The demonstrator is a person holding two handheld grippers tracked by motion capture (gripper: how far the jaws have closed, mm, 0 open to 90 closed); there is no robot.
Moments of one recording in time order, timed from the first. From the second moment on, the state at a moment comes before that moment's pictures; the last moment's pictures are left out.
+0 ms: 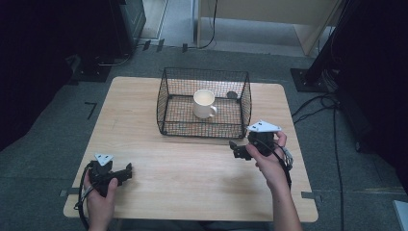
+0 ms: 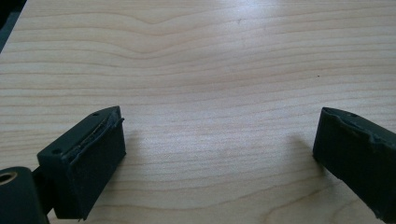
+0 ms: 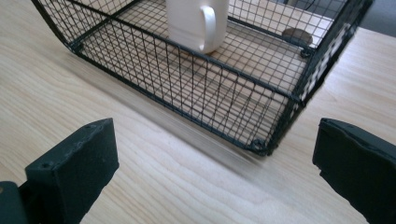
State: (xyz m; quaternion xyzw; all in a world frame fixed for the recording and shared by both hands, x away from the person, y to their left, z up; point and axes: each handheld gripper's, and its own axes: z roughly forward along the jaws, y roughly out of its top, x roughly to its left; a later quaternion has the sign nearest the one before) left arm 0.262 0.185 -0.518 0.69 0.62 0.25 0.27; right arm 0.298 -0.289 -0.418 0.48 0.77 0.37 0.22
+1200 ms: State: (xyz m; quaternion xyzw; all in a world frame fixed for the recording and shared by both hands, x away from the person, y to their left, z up) left arm 0.262 0.185 -0.518 0.69 0.62 0.25 0.27; right arm 0.242 -0.363 -0.472 0.54 0.73 0.34 0.22
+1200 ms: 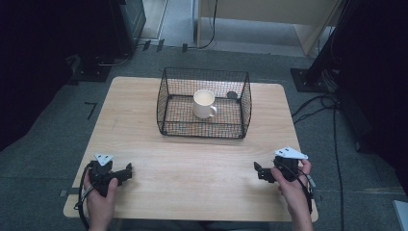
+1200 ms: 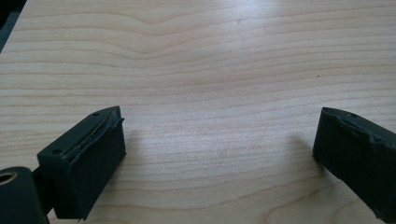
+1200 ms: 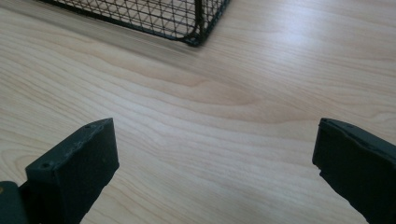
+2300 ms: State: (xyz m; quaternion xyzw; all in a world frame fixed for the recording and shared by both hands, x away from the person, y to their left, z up) left arm 0.262 0.185 -0.518 0.69 0.62 0.25 0.27; right arm 0.204 -0.426 -0.515 0.61 0.70 0.28 0.22
